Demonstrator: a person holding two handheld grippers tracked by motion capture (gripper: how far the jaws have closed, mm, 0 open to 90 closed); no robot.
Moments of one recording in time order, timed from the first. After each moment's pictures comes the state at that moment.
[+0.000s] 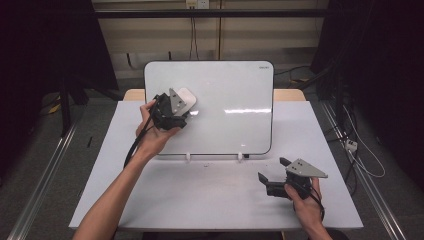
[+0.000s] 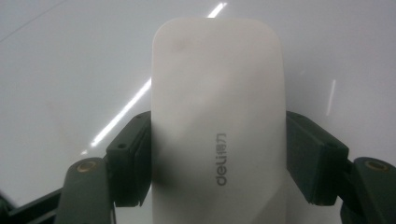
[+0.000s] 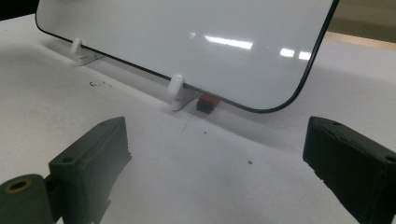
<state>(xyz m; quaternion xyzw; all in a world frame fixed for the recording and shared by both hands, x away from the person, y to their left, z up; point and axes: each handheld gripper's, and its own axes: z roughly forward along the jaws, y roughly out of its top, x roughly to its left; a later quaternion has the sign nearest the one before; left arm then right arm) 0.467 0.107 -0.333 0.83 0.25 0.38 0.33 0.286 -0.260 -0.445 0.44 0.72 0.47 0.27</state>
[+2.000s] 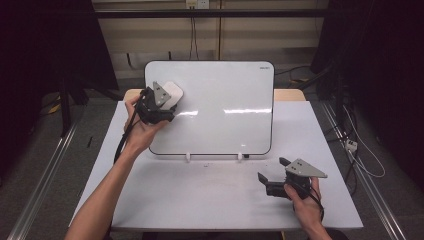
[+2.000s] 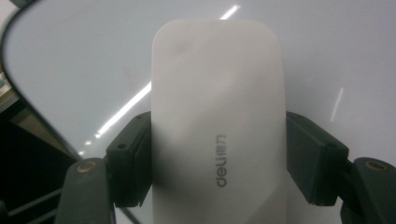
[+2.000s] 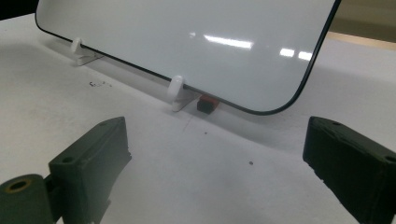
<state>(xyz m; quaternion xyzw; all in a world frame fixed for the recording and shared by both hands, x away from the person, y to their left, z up) 0.483 0.135 -0.317 0.81 0.29 0.38 0.34 0.286 -0.259 -0.445 0.44 0.72 0.47 0.27</state>
